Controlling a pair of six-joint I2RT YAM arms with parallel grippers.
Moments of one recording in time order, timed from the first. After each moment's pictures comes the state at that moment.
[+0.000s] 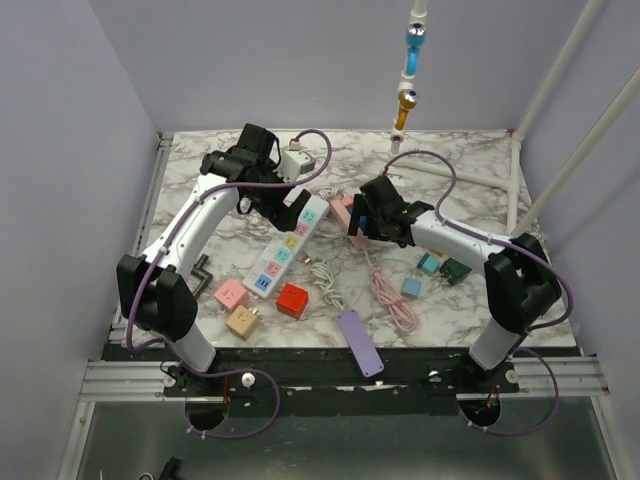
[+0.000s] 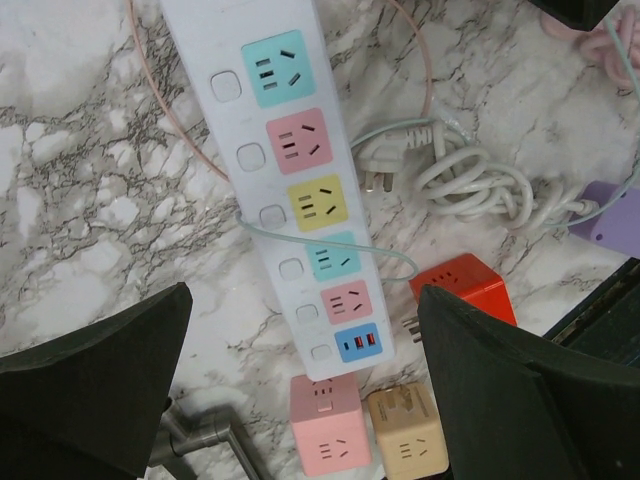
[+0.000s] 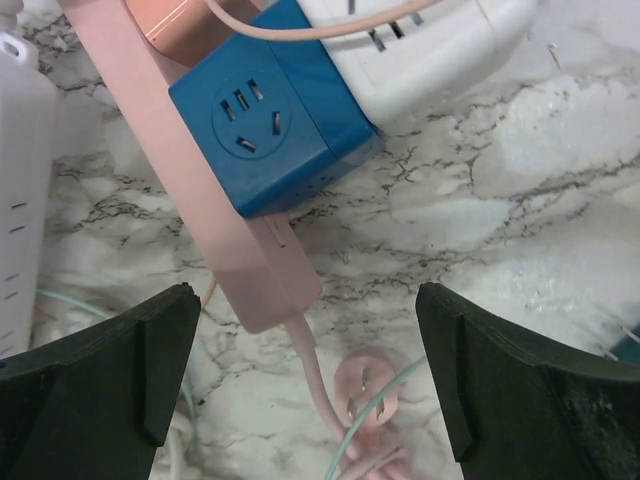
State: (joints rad) left arm -0.37 1.62 1.59 -1.01 0.33 0.36; right arm 0.61 1.67 1.17 -0.42 0.28 0.67
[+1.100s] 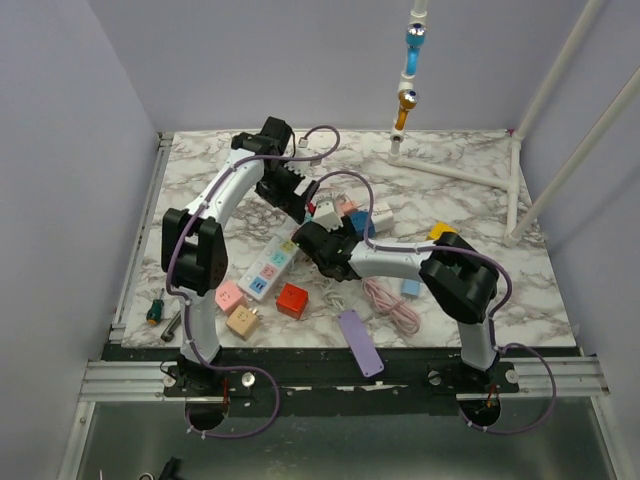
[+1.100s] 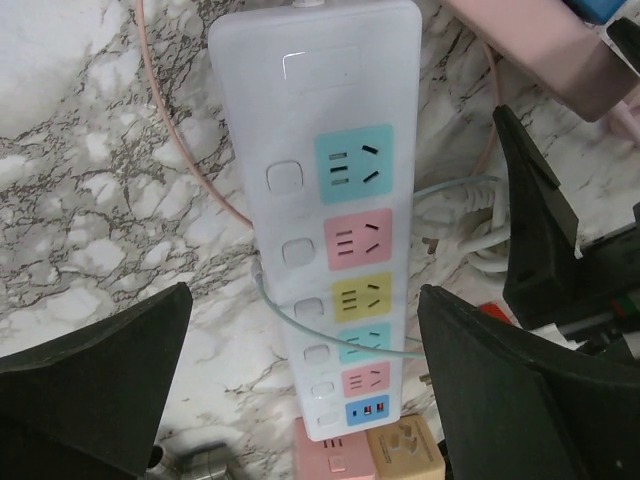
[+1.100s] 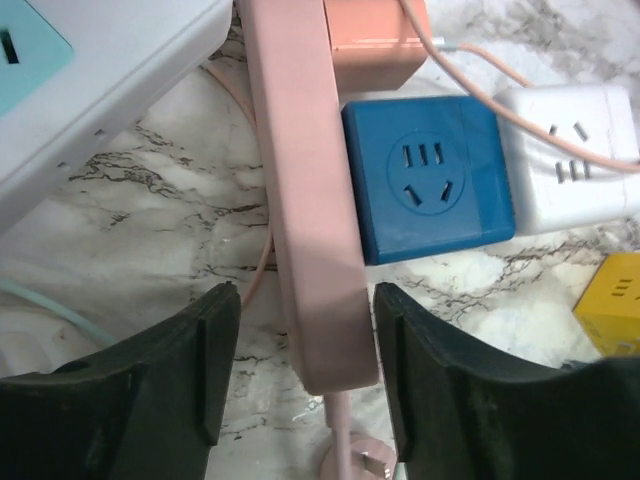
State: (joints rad) left arm -0.35 2.02 1.87 -1.10 0.31 0.29; right arm 0.98 1.99 1.28 -0.25 0.89 0.33
